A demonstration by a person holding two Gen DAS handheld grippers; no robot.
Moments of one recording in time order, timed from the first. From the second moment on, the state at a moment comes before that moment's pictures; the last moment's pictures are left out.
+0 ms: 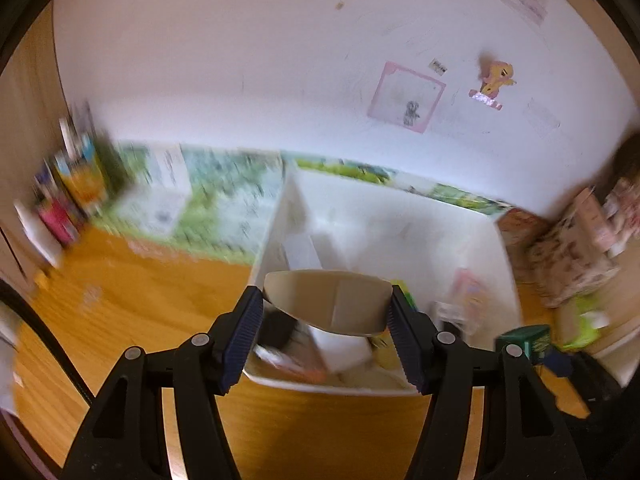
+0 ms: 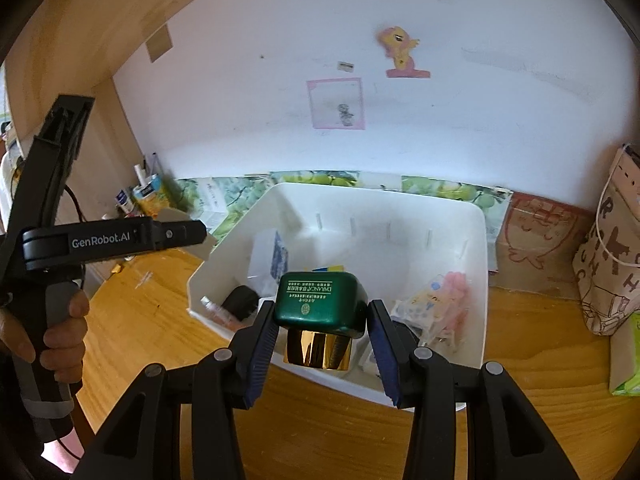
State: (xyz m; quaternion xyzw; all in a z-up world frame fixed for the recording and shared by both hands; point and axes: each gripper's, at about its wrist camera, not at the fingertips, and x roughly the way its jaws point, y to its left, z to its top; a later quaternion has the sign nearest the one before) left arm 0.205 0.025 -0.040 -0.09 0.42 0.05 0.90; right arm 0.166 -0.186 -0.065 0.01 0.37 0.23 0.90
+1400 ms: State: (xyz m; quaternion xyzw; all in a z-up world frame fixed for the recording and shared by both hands) left arm 0.106 -0.006 -0.022 -0.10 0.43 0.07 0.89; right arm 0.118 -0.229 -0.046 0.10 0.40 0.20 0.89
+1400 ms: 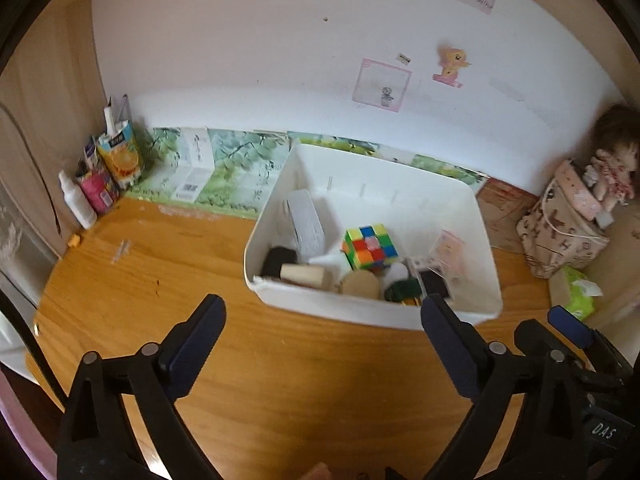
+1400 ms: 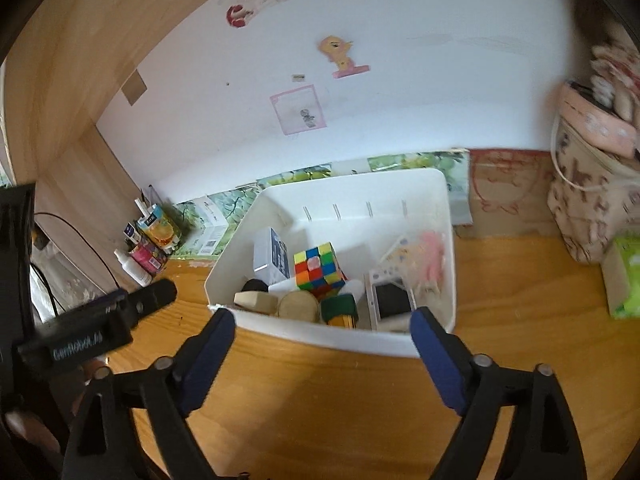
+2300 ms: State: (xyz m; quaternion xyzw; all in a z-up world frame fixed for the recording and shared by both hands) left arm 0.029 -0.018 -0.006 -0.11 0.38 0.10 0.91; right arm 0.019 -0.235 -0.039 0.07 0.43 0.16 0.89
